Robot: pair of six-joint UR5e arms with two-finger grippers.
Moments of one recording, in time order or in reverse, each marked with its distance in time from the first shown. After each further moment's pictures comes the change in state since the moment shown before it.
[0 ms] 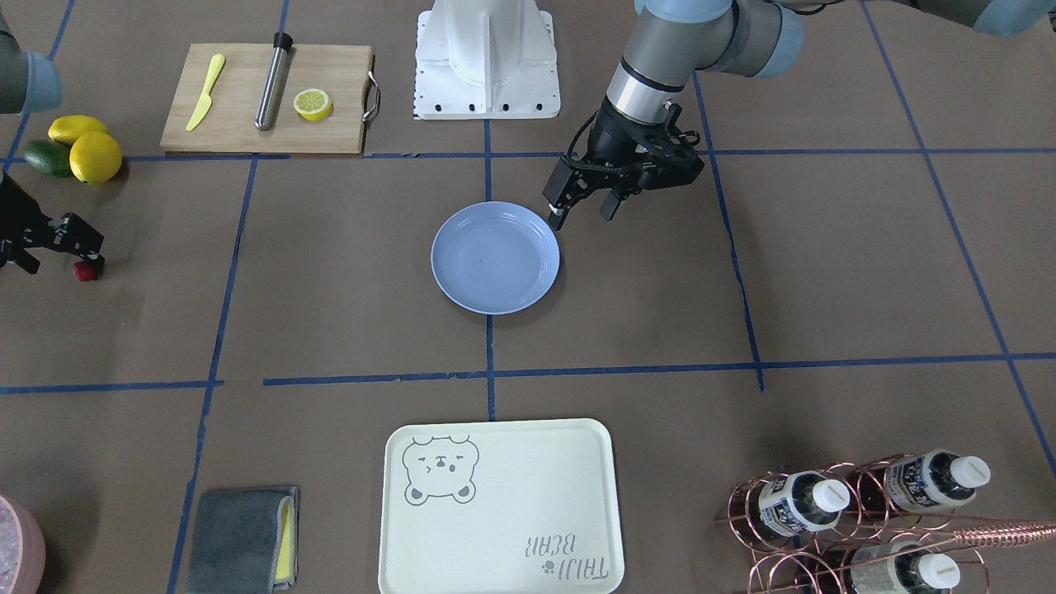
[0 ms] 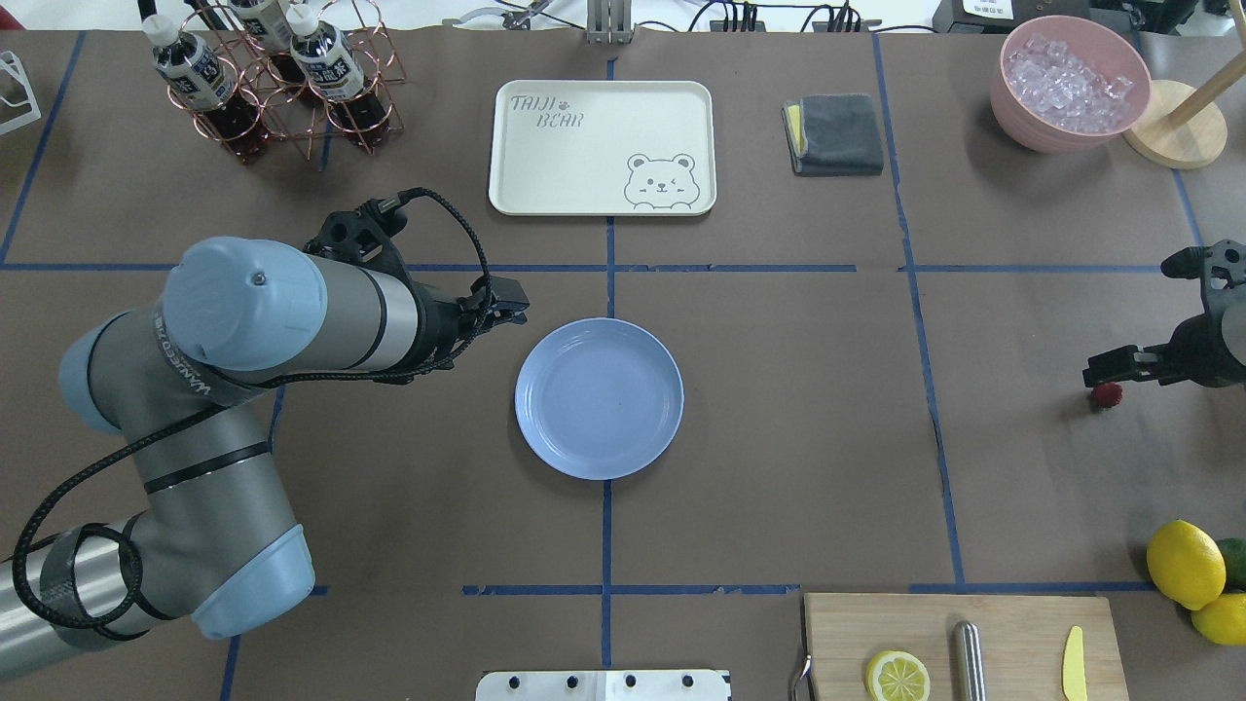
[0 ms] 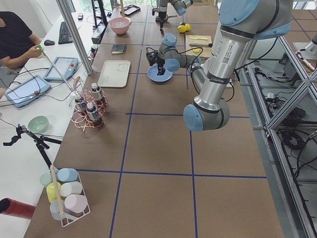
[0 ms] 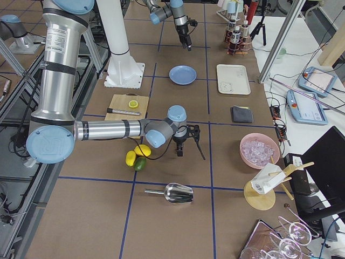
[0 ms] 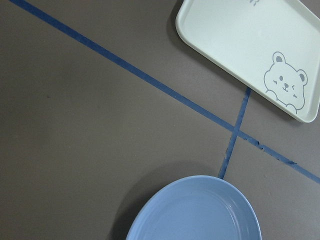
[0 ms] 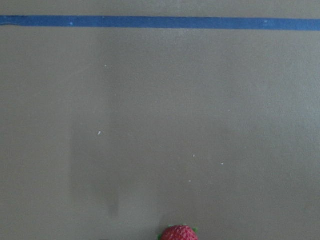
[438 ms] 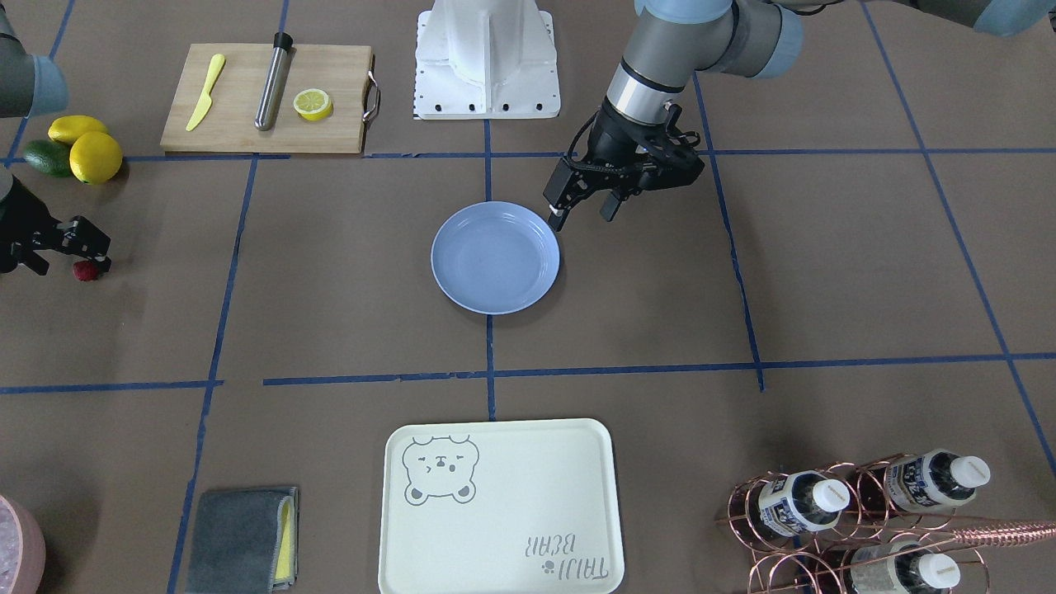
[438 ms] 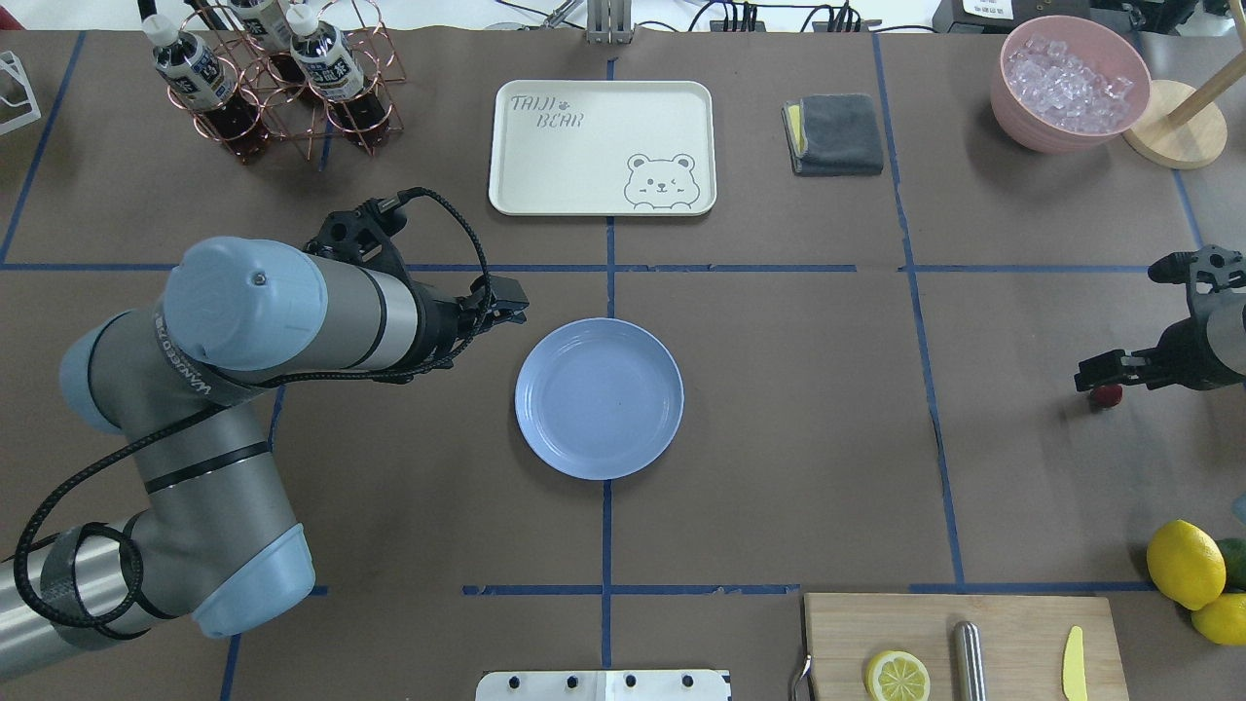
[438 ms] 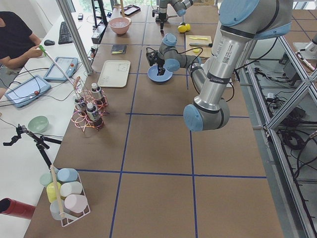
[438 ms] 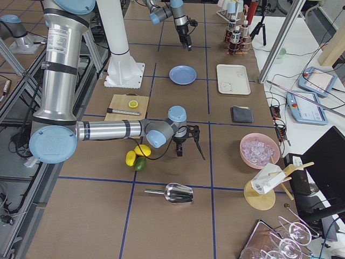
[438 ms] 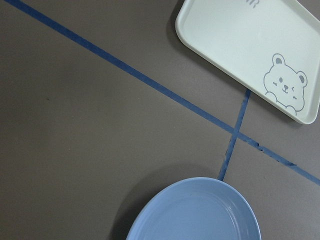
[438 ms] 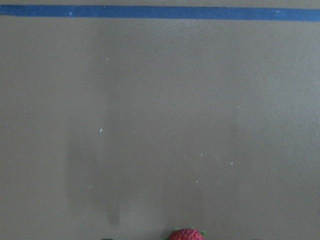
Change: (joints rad) left arm -0.001 0.001 0.003 -0.002 0.002 0.001; right arm -0.016 0.021 -0.024 0.000 -0.002 0.007
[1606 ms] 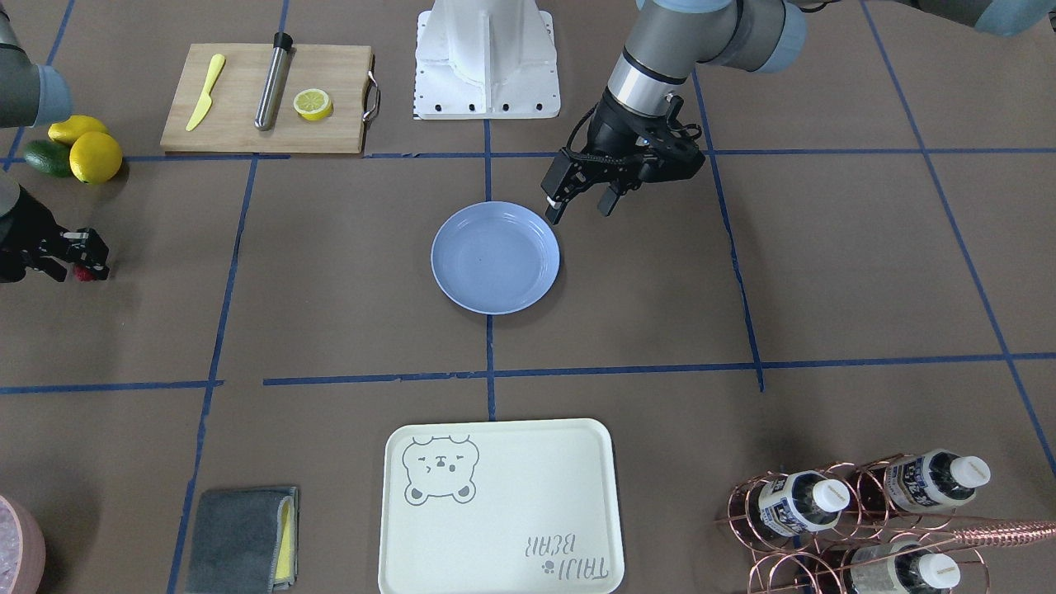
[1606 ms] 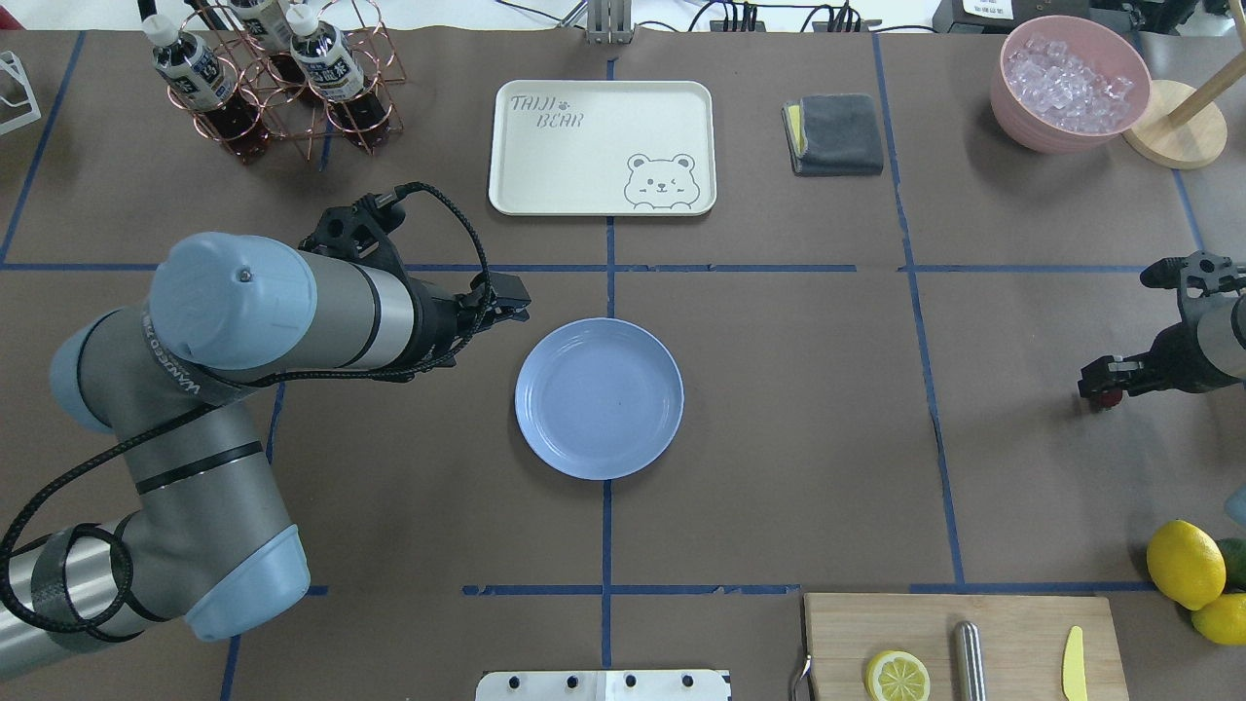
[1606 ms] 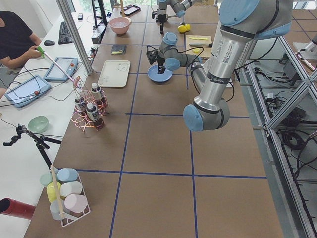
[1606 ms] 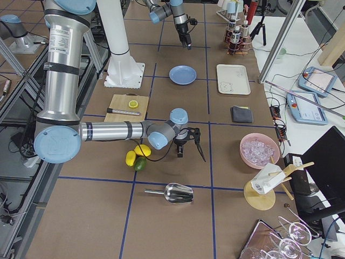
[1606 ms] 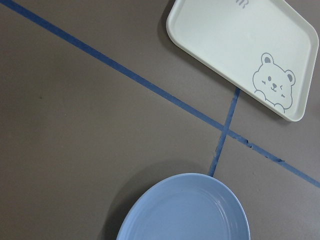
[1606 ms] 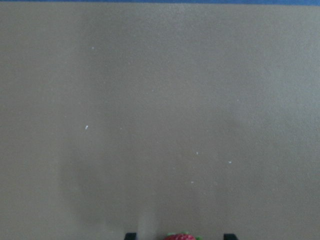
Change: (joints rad) left arm -0.003 0.000 -0.020 -0.005 -0.007 0.000; right arm -0.007 0.007 -0.030 -0.001 0.008 -0.001
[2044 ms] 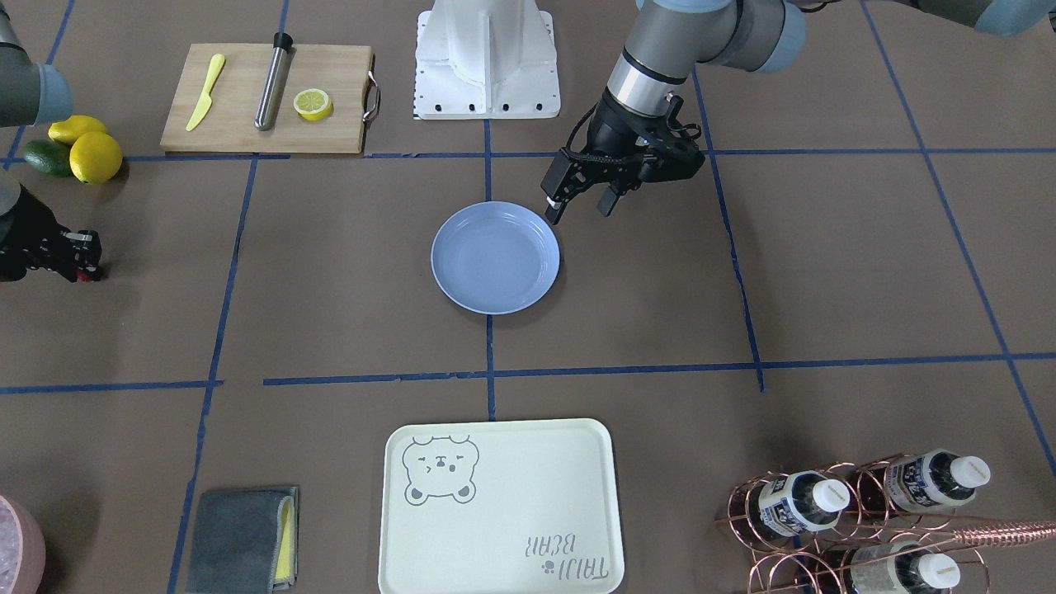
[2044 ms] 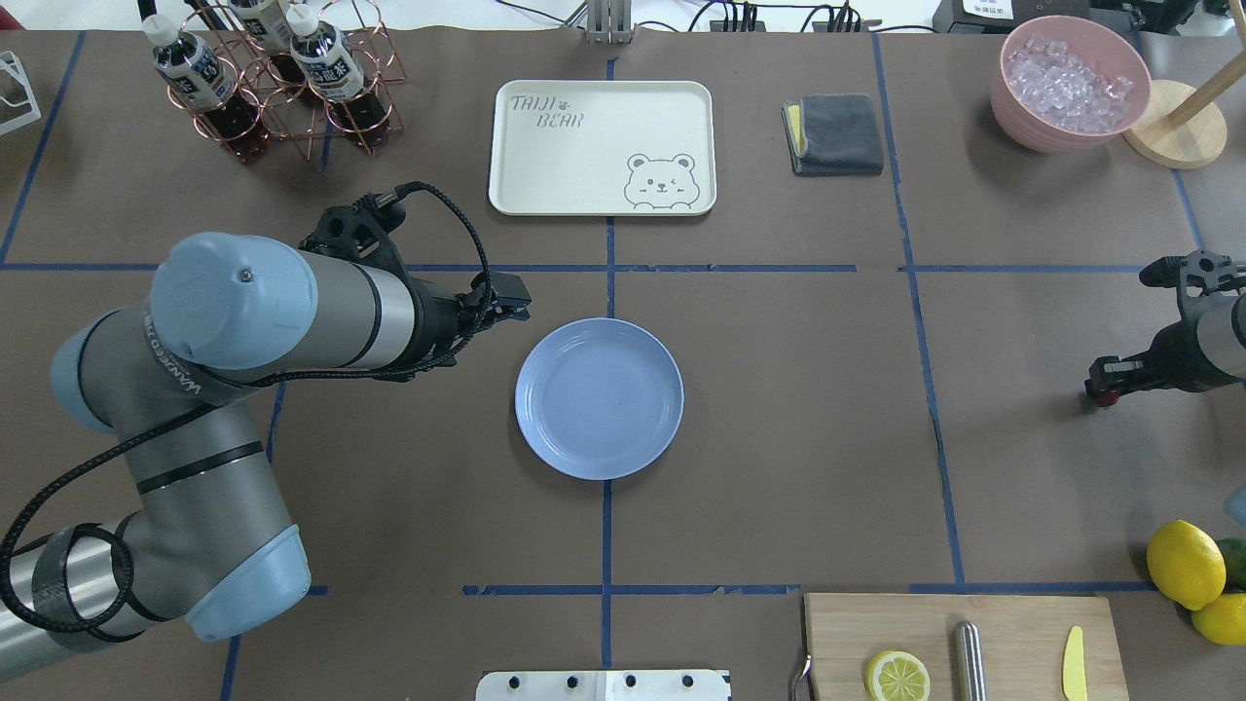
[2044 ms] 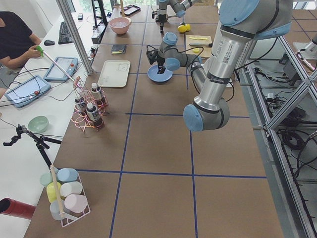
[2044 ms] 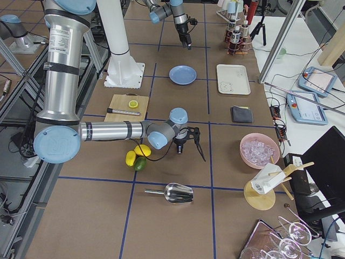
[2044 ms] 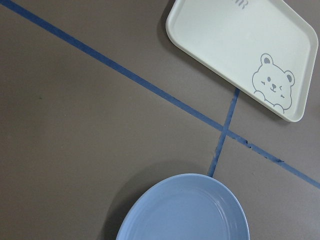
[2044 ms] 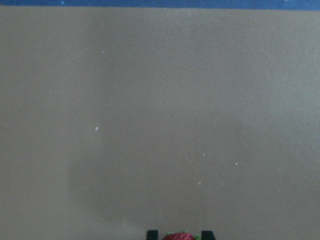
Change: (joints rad) left arm 0.000 -0.001 0.000 0.000 0.002 0.000; right arm 0.002 -0.001 0.020 0.001 0.001 0.000
